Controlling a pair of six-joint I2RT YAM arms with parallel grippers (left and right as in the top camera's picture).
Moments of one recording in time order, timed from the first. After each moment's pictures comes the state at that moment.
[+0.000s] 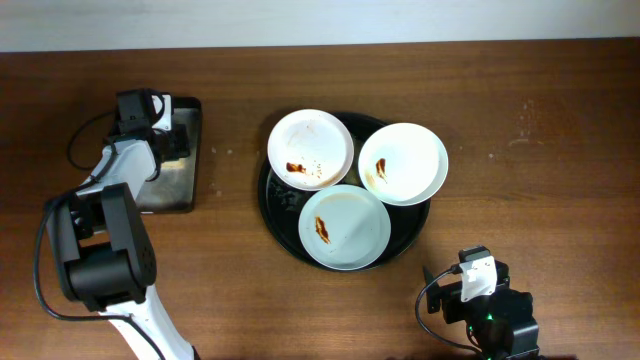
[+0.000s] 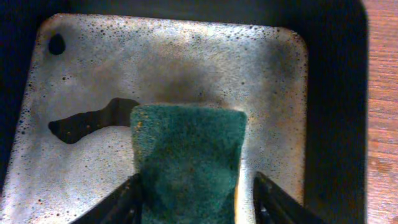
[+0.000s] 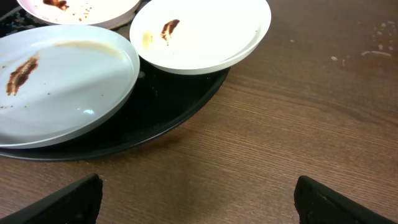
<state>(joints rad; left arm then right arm) 0.18 2.07 1.37 -0.27 -0.01 0.11 0.22 0.01 0.16 -0.69 0.00 -0.05</state>
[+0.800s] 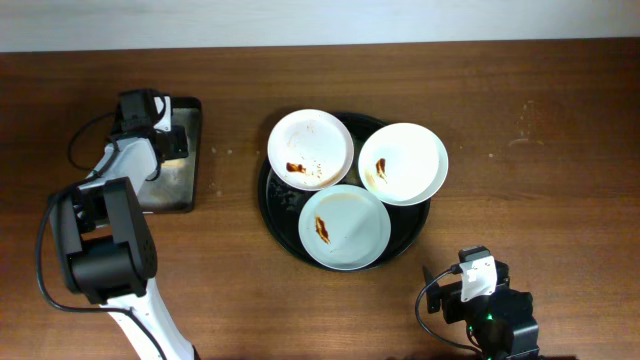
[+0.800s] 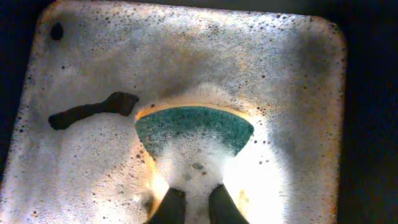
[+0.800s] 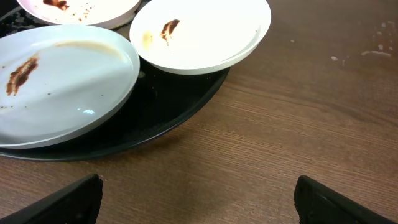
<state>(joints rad) 0.18 2.12 1.39 -0.28 -0.04 0.10 0.22 0.01 0.16 -0.69 0.00 -0.05</state>
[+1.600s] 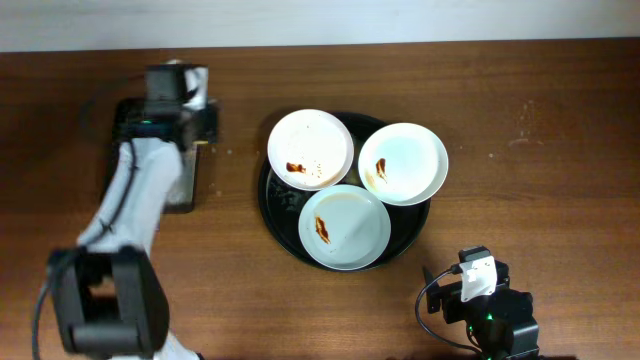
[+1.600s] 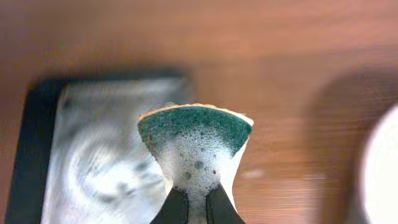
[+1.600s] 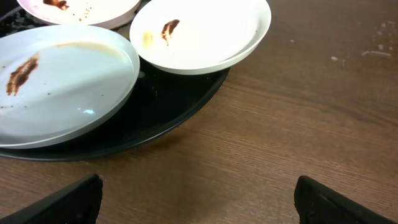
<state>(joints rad) -0.04 1.78 1.40 -0.46 -0.08 0.10 0.22 0.01 0.16 -0.69 0.00 -0.05</state>
